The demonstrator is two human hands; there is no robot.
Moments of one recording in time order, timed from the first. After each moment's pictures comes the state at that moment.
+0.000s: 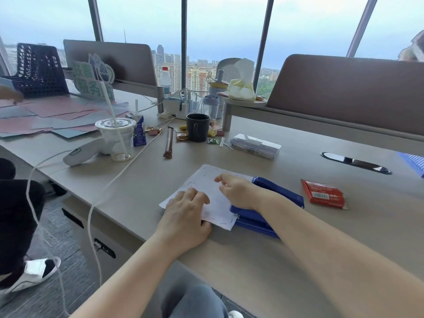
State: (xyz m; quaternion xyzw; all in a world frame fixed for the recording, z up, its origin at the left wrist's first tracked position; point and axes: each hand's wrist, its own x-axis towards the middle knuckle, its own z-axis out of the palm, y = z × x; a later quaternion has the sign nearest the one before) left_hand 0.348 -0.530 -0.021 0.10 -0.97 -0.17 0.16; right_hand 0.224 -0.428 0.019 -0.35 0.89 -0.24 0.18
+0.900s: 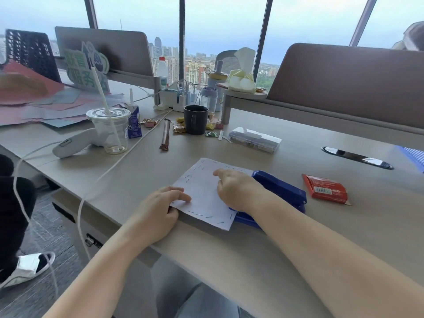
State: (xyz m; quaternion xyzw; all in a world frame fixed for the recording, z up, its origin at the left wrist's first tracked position) left_hand 0.362 -0.570 -0.023 0.12 -0.94 -0.28 0.17; right_hand 0.229 -0.436 0.011 -0.35 0.92 -0.13 0.09
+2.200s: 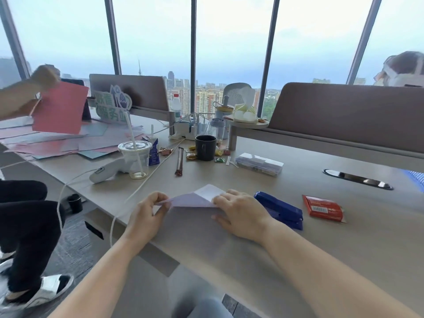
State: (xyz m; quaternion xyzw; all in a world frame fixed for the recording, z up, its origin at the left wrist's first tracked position) left_hand 0.391 -0.594 -0.006 0.20 -0.85 -0.37 0.32; right_hand 0.264 -0.409 0.019 -0.59 0.77 -0.11 -0.21
